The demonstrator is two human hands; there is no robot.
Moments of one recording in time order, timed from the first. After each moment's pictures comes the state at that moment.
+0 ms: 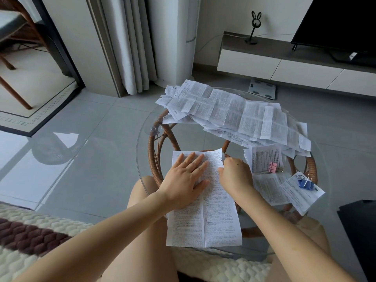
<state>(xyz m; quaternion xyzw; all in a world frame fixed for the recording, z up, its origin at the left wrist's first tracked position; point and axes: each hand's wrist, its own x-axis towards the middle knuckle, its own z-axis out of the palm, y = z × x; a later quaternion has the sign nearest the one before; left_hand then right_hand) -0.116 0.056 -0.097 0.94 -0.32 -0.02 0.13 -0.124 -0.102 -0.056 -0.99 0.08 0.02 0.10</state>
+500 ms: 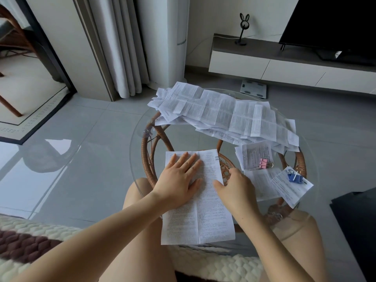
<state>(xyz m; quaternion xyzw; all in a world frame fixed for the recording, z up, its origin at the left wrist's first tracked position) -0.116 0.055 -0.097 0.94 -0.32 -0.01 0.09 -0.174 -0.101 -0.050 -0.95 0.21 0.01 0.25</state>
